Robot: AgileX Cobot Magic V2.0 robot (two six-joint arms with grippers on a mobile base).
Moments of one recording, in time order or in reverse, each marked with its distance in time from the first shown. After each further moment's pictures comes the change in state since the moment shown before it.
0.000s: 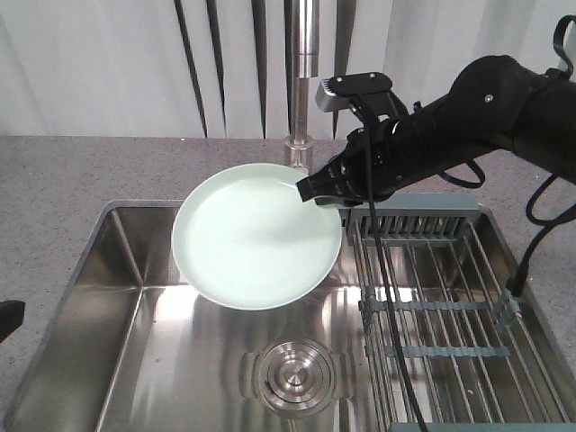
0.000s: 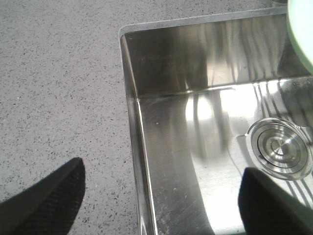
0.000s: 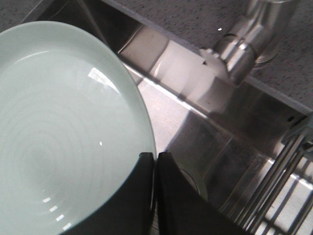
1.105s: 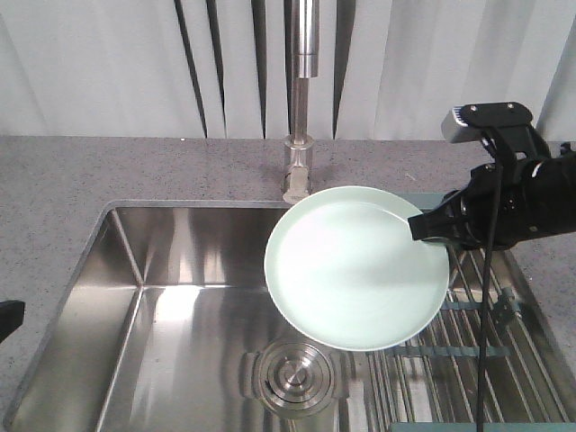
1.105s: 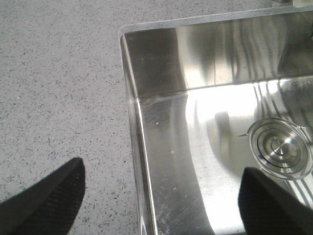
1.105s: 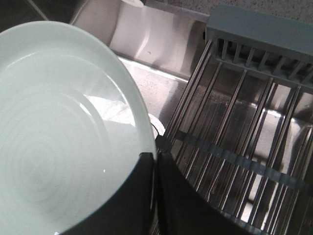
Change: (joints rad) left arm 0.000 0.000 0.000 0.000 0.000 0.000; right arm -0.192 -0.359 0.397 -0.018 -0.009 0.004
